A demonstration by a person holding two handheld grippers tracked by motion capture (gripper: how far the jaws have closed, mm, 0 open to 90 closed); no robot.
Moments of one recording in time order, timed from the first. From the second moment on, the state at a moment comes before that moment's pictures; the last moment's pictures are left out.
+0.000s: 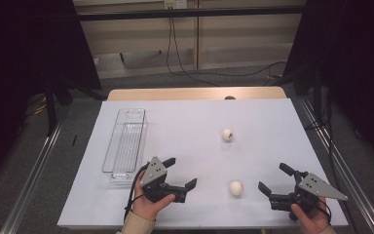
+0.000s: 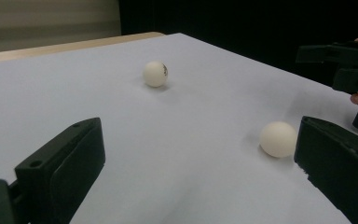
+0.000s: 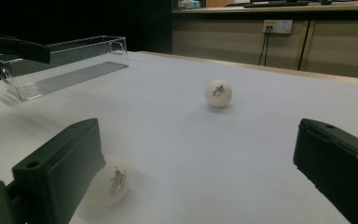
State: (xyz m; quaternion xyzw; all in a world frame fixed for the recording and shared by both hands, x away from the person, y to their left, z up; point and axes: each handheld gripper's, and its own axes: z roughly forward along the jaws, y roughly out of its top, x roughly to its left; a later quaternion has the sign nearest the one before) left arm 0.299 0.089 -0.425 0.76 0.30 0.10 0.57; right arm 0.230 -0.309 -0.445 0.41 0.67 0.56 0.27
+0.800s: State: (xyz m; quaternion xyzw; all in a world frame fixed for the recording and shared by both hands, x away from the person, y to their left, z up) left arm 0.299 0.071 -0.425 0.77 0.29 0.10 0.56; right arm 0.230 -0.309 -0.446 0.41 0.67 0.56 0.27
